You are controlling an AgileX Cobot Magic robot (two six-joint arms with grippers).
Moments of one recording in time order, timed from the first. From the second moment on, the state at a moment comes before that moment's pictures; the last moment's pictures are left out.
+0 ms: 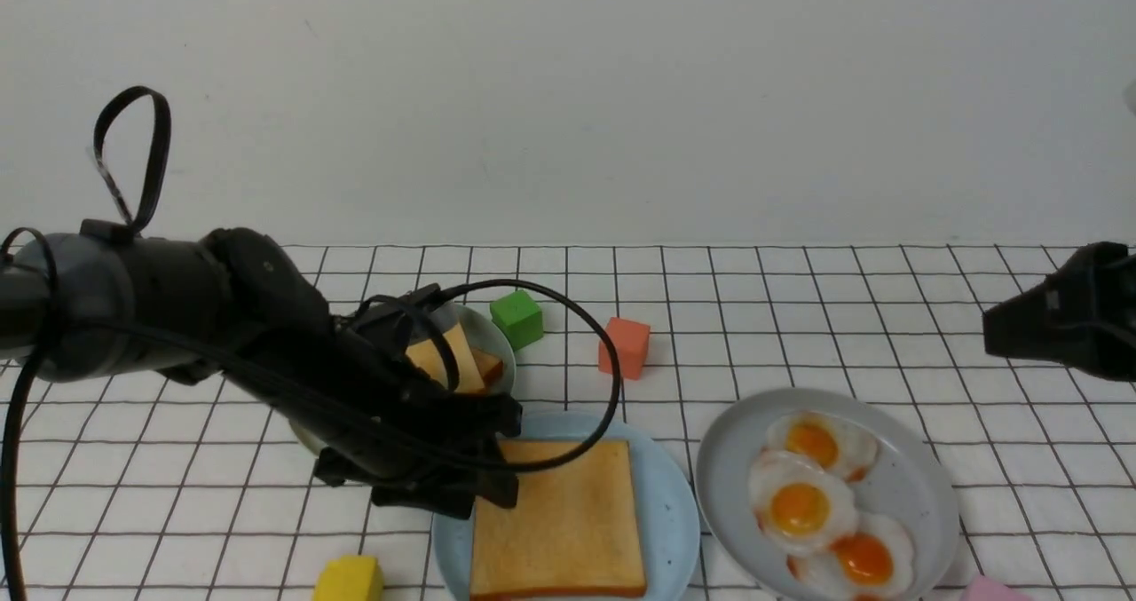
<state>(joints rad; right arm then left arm) 0.11 1.08 -0.98 0.47 0.84 -0.20 -0.31 1.80 -1.04 -0.78 0.69 0.30</state>
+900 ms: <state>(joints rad) 0.11 1.68 -0.97 0.63 0.70 -0.19 -0.61 1.28 -1.11 -0.58 0.97 0.44</state>
